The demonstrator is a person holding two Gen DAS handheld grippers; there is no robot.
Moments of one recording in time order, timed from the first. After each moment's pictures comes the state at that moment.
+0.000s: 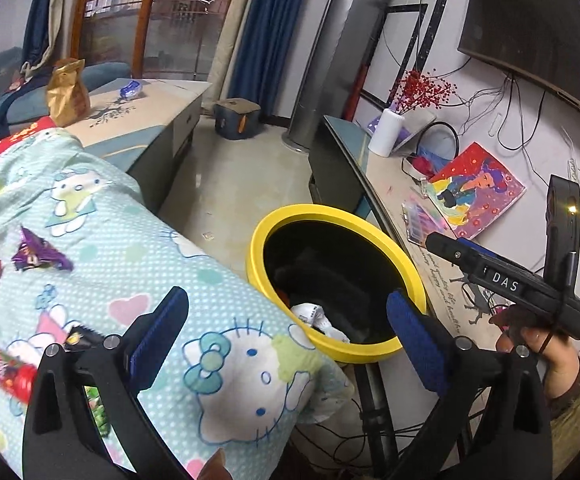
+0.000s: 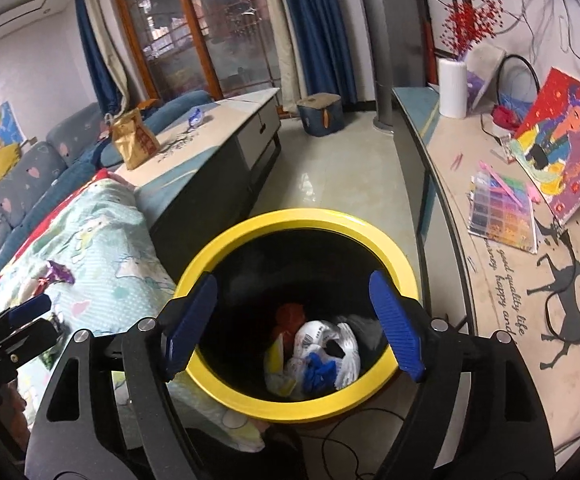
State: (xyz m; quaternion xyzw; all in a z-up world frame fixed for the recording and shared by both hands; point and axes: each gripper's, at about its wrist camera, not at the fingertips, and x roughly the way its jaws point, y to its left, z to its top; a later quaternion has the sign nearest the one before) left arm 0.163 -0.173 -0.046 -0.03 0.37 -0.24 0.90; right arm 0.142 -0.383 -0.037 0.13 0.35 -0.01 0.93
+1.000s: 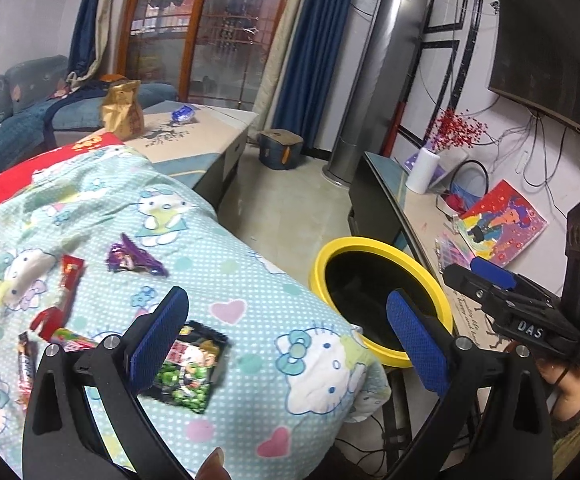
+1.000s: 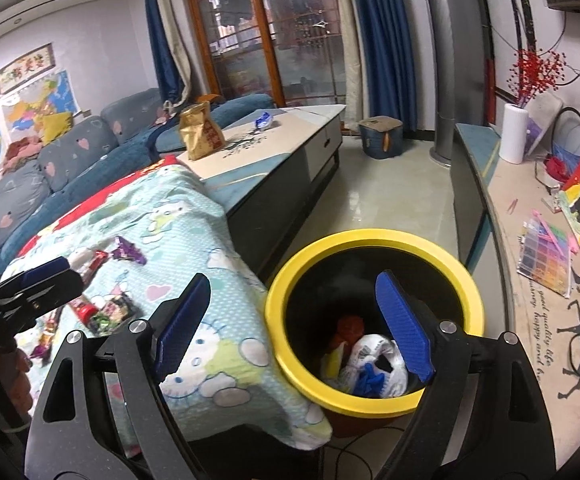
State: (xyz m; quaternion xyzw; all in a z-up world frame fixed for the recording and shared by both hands) left arm 0.136 -0.098 -0.015 -0.05 0.32 -0.16 0.93; right arm 0.123 -0.306 -0.007 0.08 0.32 0.09 0.94
